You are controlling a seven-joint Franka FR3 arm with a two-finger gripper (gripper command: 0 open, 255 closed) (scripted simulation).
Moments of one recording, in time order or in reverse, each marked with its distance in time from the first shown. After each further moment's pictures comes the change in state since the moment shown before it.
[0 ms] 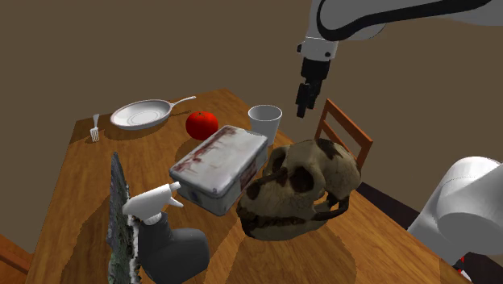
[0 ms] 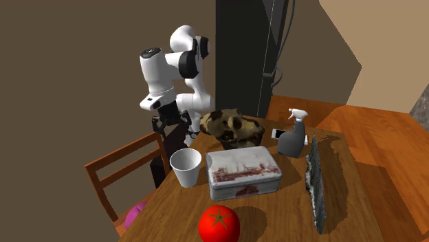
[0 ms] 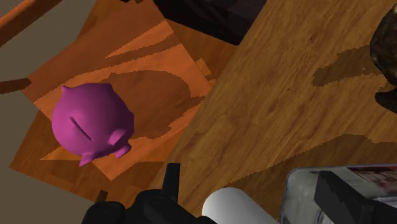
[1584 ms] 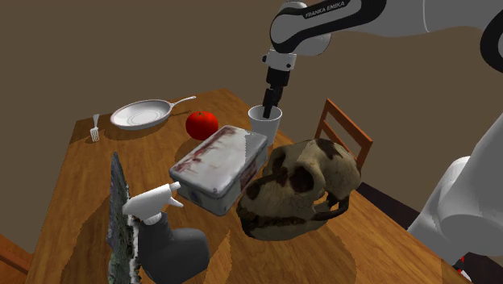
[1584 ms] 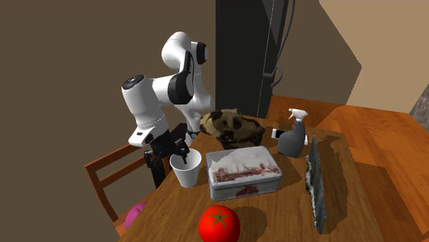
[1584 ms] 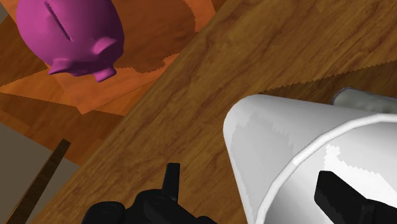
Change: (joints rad) arm 0.042 0.396 -0.042 0.277 0.142 0.132 -0.249
